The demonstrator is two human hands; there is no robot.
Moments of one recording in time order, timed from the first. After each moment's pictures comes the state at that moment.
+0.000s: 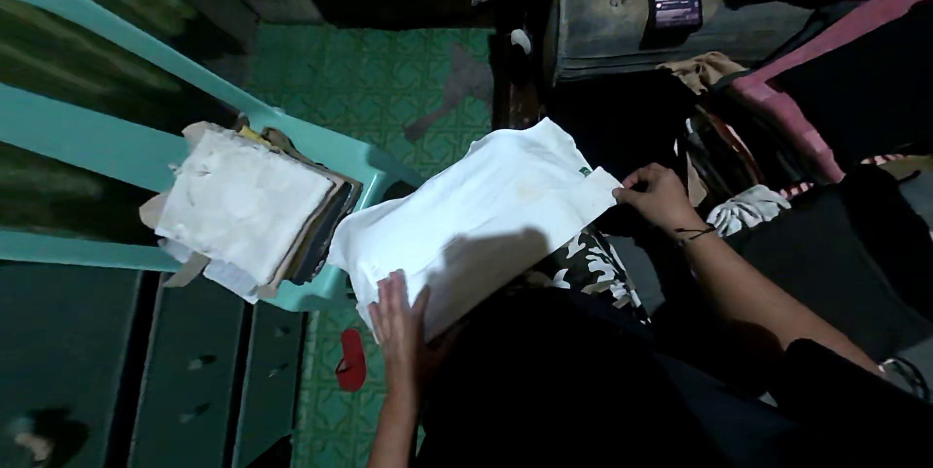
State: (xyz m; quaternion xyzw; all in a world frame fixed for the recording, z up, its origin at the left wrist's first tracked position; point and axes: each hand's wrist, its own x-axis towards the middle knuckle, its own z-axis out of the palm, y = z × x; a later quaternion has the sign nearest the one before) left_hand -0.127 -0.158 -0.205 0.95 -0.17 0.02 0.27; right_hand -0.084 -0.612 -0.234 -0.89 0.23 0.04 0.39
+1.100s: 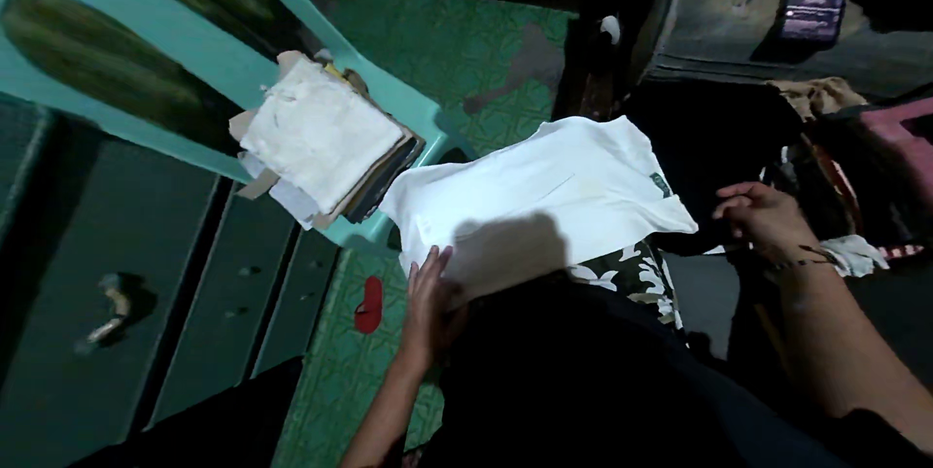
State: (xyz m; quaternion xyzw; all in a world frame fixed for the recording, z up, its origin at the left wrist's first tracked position) left_hand -0.141 -0.113 -0.230 0.93 -0.19 -0.02 0.33; right_hand -0.089 -0.649 -0.233 -0.80 0.29 0.10 0.51
